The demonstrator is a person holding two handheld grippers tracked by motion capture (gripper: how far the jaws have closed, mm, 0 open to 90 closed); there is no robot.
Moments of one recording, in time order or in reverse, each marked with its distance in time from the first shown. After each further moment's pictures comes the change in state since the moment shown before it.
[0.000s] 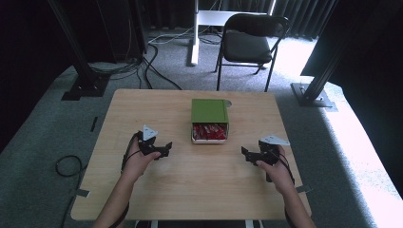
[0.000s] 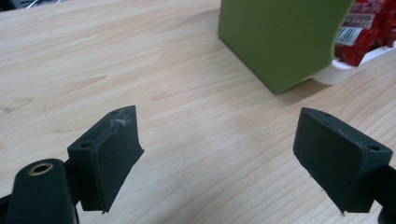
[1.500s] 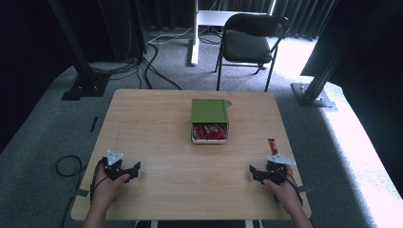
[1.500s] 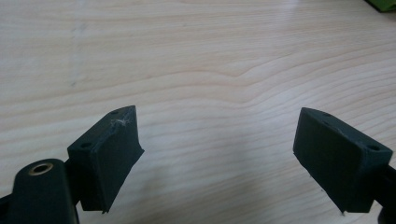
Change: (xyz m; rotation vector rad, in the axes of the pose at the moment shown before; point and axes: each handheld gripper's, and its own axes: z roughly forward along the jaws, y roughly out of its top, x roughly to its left) left arm 0.049 -0.096 -0.062 0.050 0.176 -0.170; right arm -0.004 -0.059 -0.026 0.088 -0.086 0.007
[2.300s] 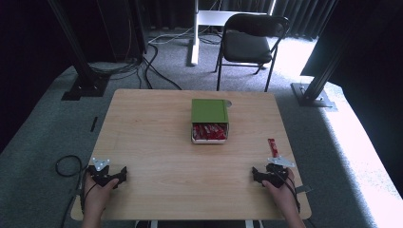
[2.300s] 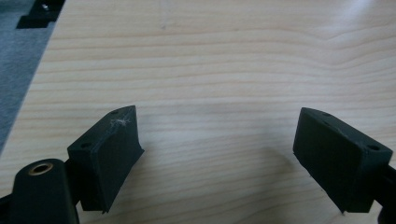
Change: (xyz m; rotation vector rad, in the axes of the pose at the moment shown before) left arm 0.025 -0.022 -0.010 0.050 0.154 -0.092; right arm 0.006 -0.005 -0.002 0.066 -0.139 0.059
